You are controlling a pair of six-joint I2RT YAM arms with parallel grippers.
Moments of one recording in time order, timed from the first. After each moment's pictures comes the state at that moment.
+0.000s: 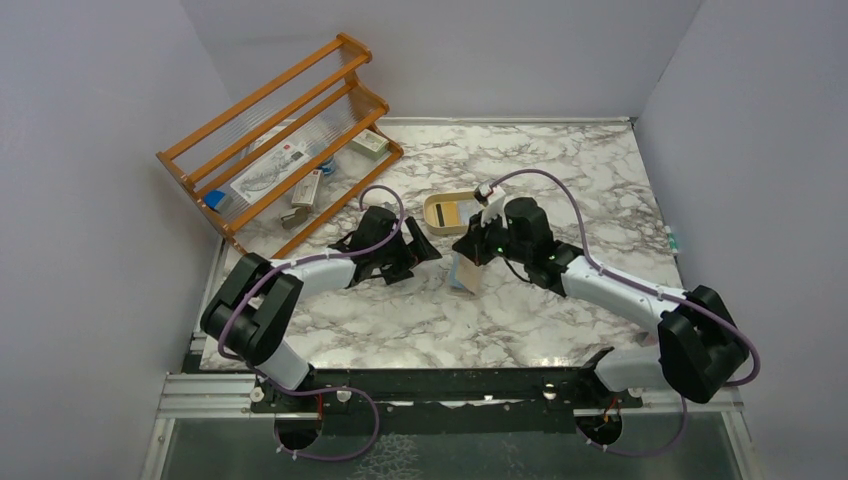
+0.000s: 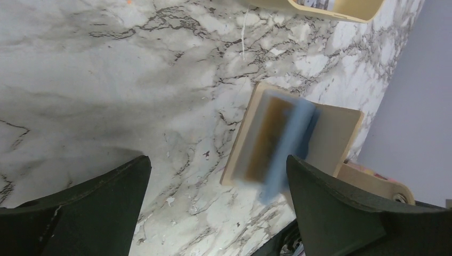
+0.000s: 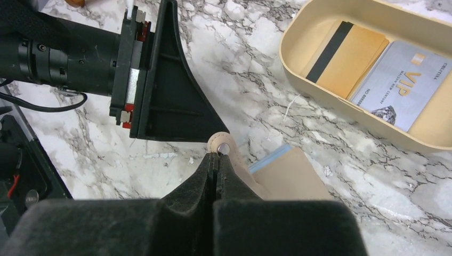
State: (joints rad) left arm -0.55 1.57 0.72 0.09 0.25 -1.01; right arm 0.65 1.33 0.75 0.14 -0.26 0.21
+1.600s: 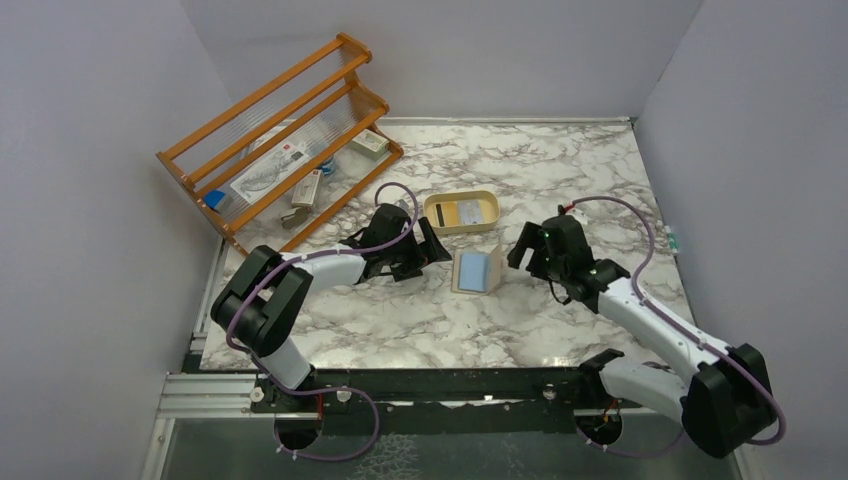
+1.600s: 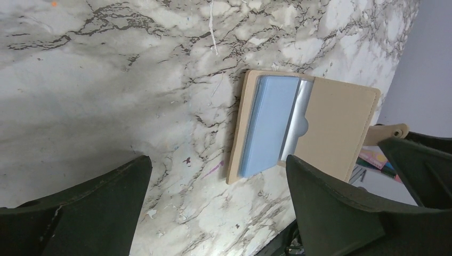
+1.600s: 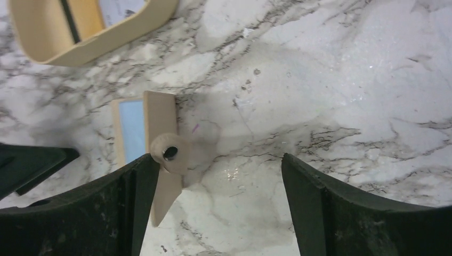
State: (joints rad) left arm -0.59 1.63 0.77 0.11 0.26 -0.95; right arm 0.46 1.12 0.64 -0.36 0.24 0.68
